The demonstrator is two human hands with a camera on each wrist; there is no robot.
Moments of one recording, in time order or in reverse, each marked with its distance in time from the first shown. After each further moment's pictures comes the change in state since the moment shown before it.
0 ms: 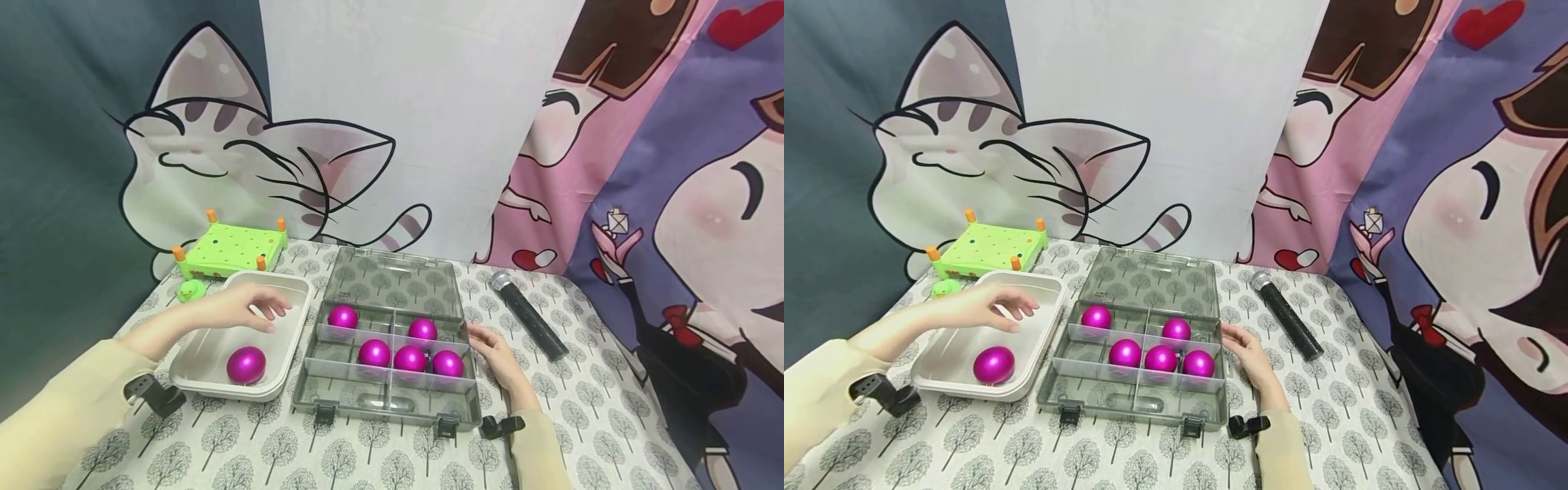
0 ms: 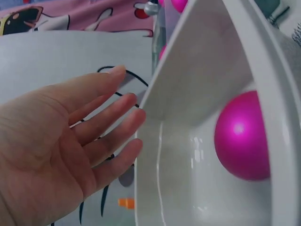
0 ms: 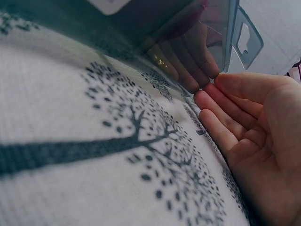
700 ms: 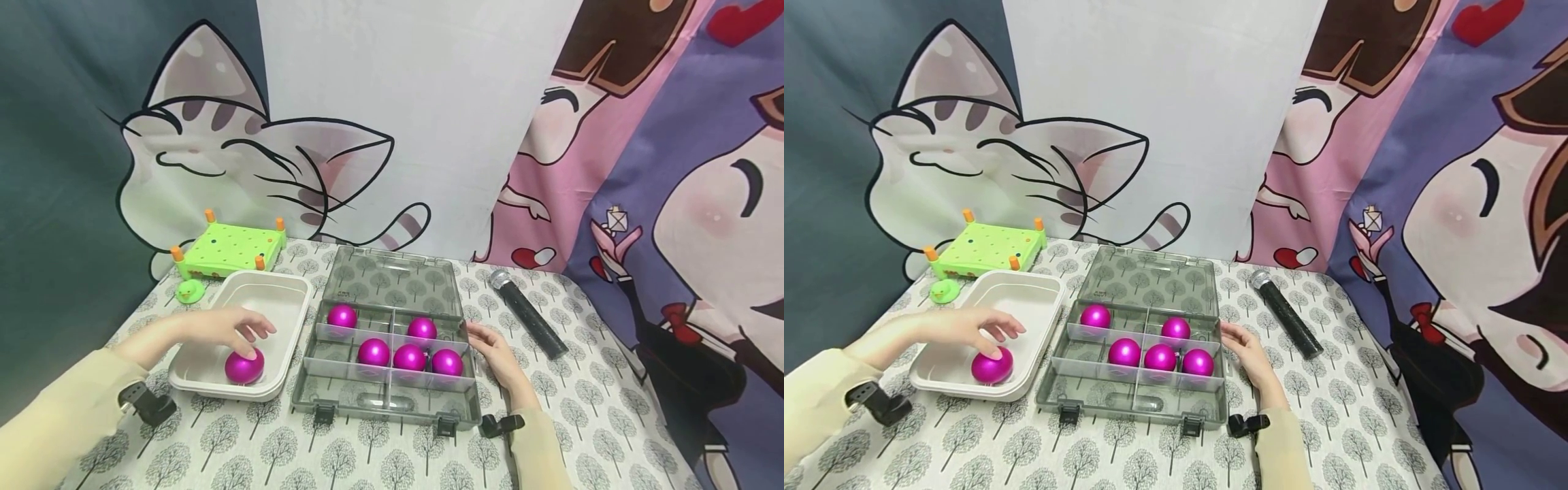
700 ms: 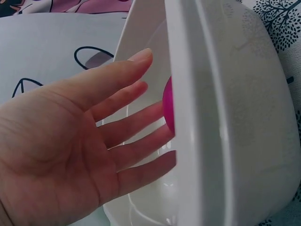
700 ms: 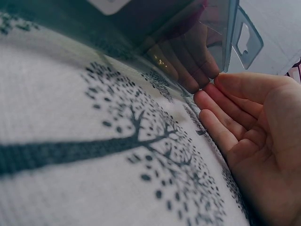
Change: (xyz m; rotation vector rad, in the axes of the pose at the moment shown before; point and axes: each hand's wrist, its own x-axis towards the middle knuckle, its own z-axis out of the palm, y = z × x) left_hand -0.021 -0.025 0.009 -0.096 -0.210 -0.193; right_hand -0.001 -0.003 0.002 0.007 0.011 0.004
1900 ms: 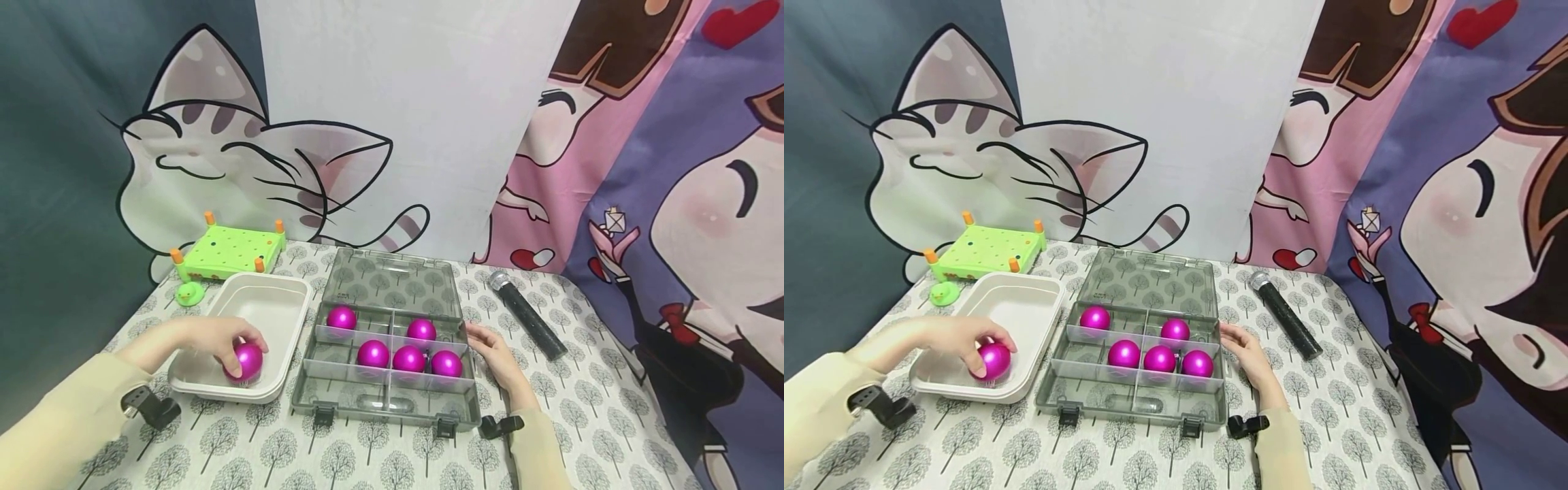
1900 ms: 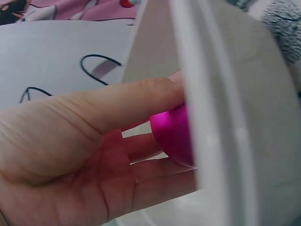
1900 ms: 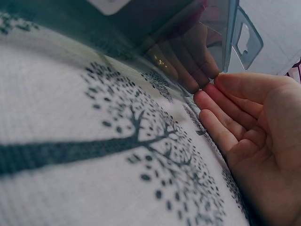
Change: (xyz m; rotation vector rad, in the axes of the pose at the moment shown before) left_hand -0.006 0.013 0.004 0.018 -0.087 -0.167; right_hand 0.001 0.001 -0.002 -0.014 -0.018 -0.012
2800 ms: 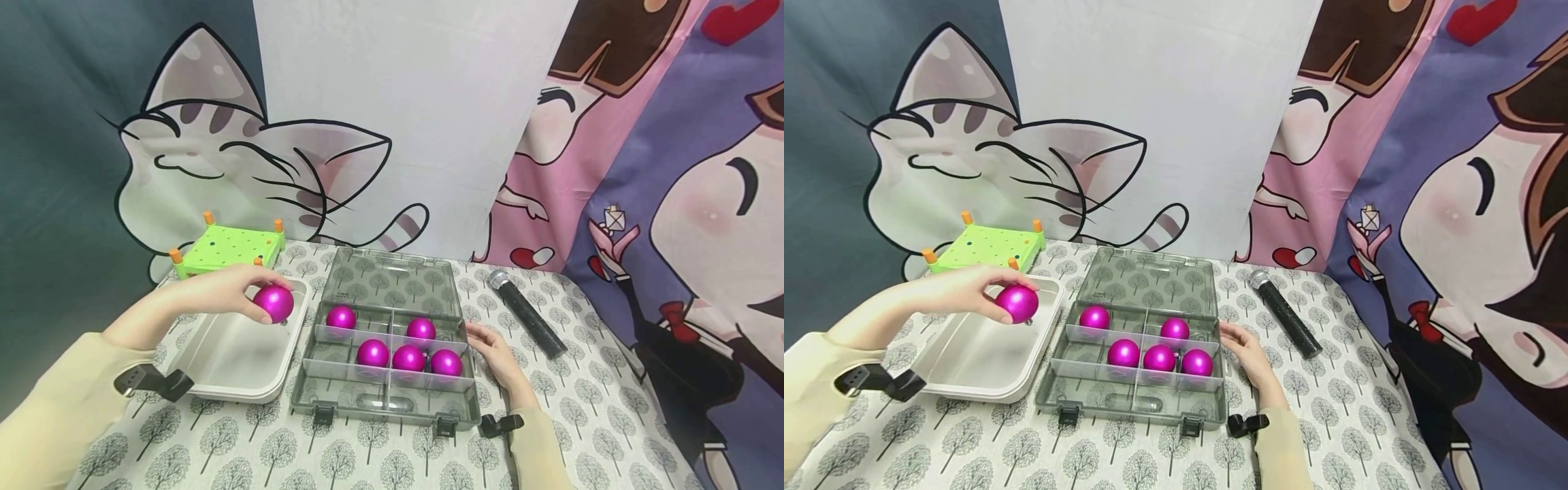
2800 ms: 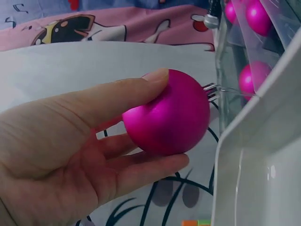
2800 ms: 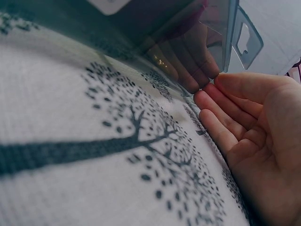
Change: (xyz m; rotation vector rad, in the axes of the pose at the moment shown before) left_hand -0.010 0.065 -0.037 0.196 0.367 0.265; right_hand -0.001 0.001 0.000 -0.032 0.021 0.016
